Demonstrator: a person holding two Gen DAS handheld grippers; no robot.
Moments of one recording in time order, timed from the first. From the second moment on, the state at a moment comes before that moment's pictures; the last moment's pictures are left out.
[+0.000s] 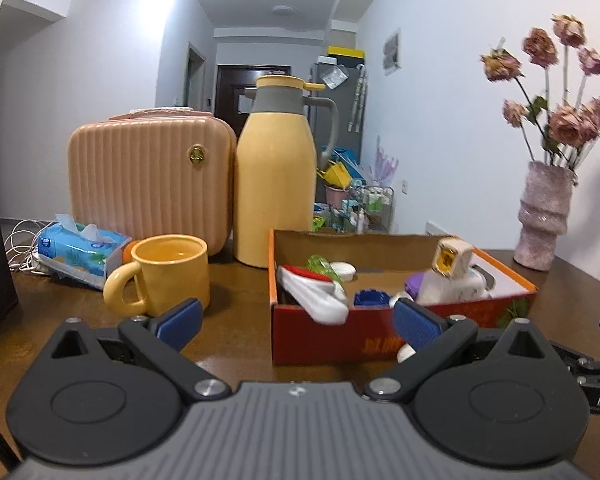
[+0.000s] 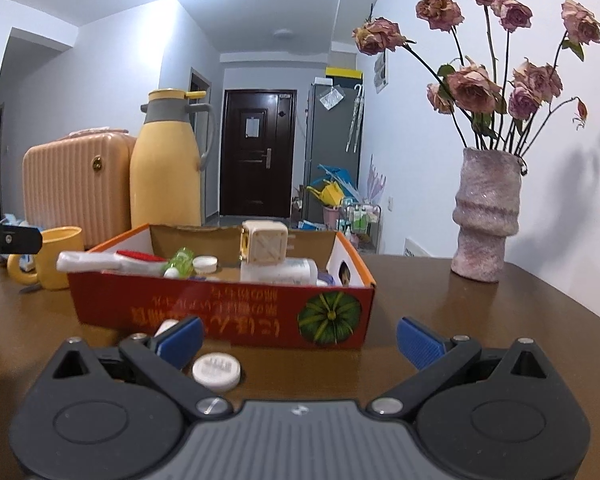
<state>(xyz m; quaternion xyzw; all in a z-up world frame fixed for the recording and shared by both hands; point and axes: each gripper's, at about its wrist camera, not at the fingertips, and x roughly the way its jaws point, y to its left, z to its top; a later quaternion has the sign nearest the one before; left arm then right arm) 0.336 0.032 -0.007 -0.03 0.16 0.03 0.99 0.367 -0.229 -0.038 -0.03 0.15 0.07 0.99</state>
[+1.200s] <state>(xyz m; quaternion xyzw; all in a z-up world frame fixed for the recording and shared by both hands) 0.393 -0.035 -0.070 0.17 0.27 -0.15 0.93 0.359 -0.298 -0.054 0.08 0.24 -0.05 0.97</state>
